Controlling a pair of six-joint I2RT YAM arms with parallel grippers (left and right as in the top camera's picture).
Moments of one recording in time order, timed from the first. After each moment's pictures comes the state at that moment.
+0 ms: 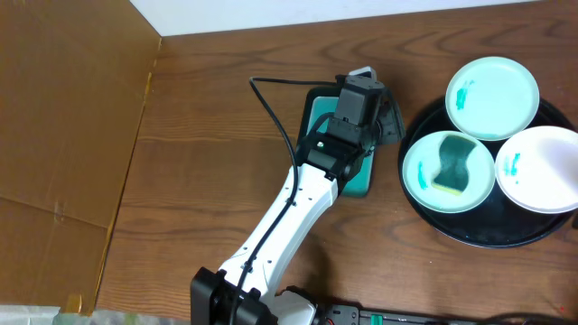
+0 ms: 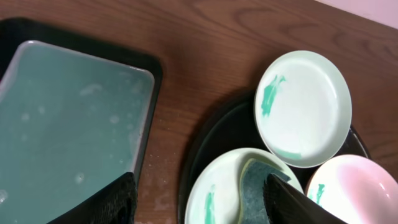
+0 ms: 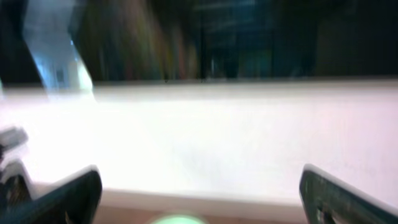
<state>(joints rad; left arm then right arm) -0.41 1.44 1.15 -0.52 -0.06 -0.55 0.08 0.12 0.29 0.15 -0.10 0.09</state>
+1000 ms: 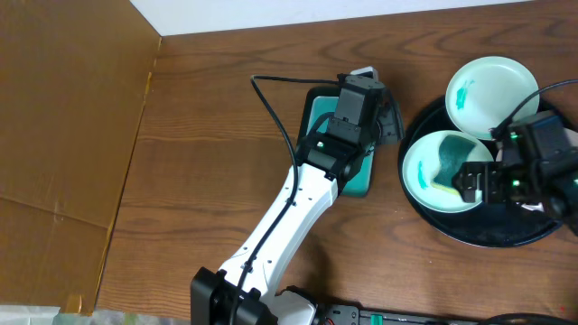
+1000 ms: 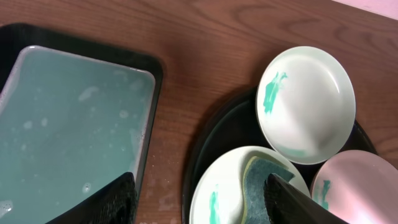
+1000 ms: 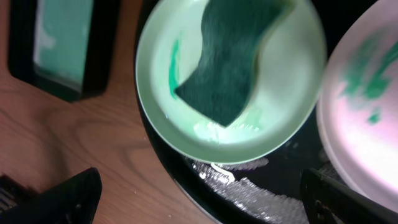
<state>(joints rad) -0.41 1.44 1.15 -0.52 -0.06 -0.51 0.45 1.35 0.94 -0.66 -0.28 0.46</state>
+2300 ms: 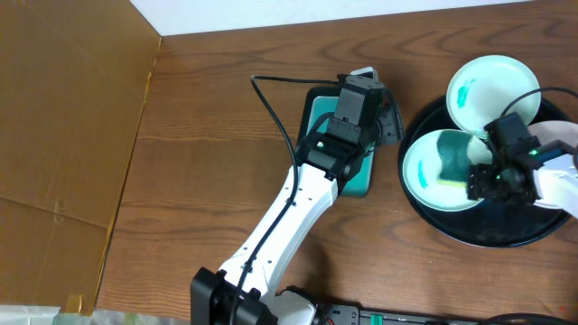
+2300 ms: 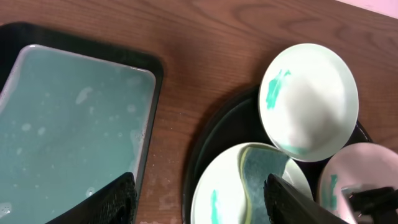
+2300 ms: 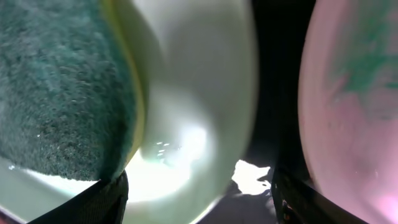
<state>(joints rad) -0.41 1.44 1.15 -0.53 -0.06 -0.51 0.41 1.72 0.95 -0.58 -0.15 0.49</state>
